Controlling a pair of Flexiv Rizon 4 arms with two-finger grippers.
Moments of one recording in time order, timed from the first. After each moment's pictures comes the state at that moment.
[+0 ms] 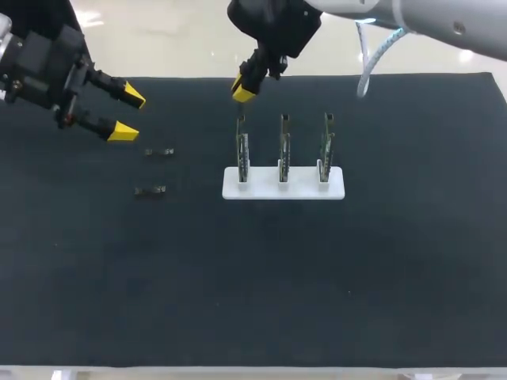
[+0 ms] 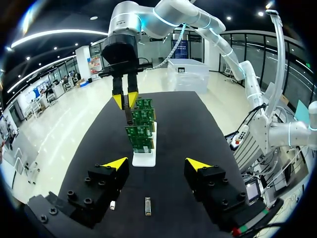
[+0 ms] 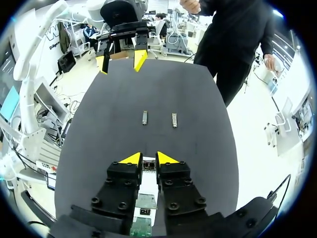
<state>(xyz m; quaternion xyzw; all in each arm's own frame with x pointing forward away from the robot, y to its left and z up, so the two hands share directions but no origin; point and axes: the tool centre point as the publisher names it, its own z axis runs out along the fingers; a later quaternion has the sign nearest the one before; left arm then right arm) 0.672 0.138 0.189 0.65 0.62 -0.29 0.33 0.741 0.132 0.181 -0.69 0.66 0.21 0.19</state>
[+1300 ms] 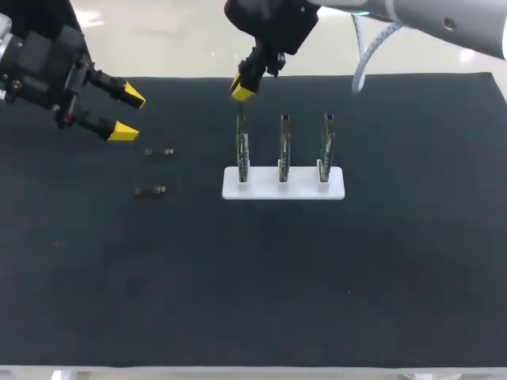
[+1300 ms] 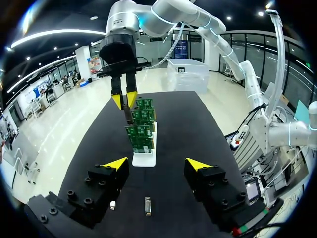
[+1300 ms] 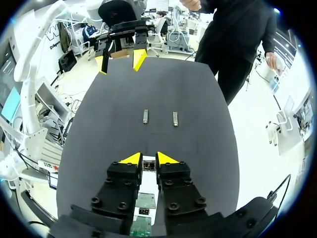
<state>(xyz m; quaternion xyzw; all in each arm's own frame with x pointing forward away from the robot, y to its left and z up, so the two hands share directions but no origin) 0.672 0.138 0.189 0.65 0.62 -0.29 0.33 0.743 0.133 0.181 -0.70 0.66 0.21 0.18</state>
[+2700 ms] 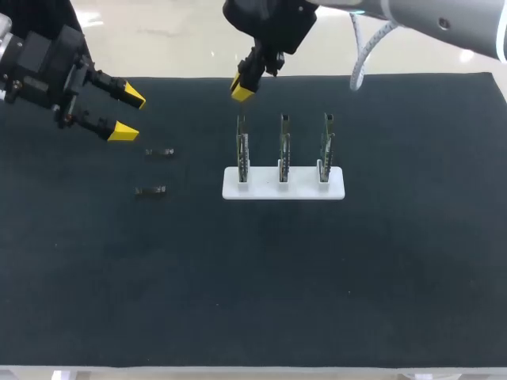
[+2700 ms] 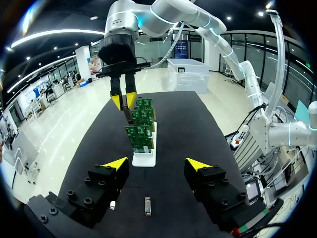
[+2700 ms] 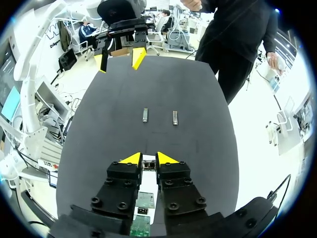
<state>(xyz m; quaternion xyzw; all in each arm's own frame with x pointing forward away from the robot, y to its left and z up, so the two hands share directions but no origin) 0.672 0.138 0.189 0.65 0.62 -0.29 0.33 0.745 0.133 0.179 -0.70 0.66 0.21 0.17</state>
